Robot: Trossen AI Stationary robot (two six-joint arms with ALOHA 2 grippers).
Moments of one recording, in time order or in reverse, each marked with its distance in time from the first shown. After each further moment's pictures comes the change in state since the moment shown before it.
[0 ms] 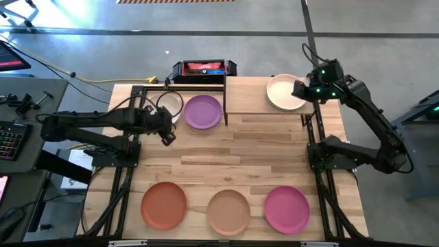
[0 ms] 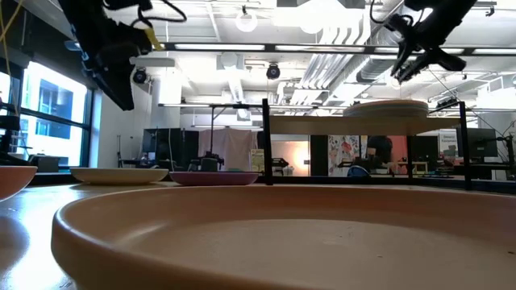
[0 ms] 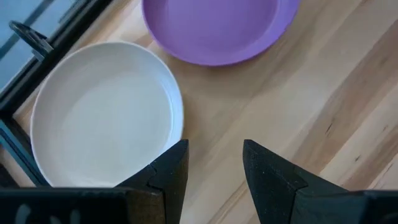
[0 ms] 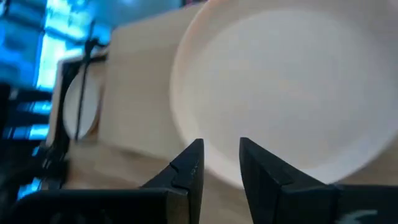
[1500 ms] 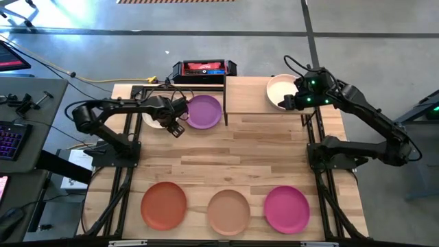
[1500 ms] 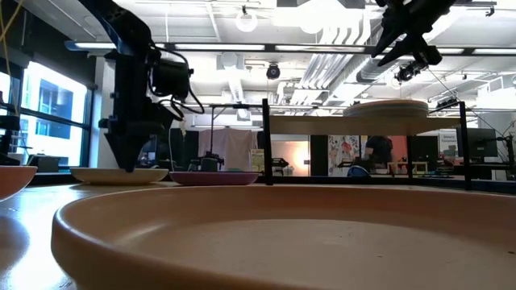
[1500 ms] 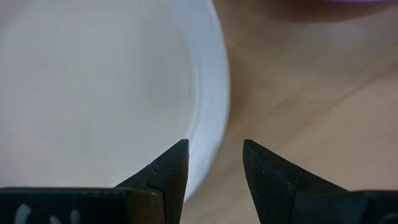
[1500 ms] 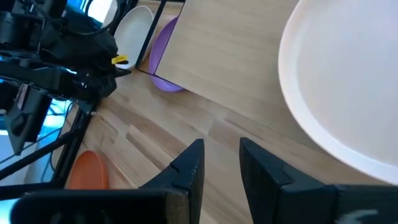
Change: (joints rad) left arm 0.364 0.477 0.001 0.129 0.211 0.135; right arm 0.295 0.003 0.000 0.087 -0.019 -0.037
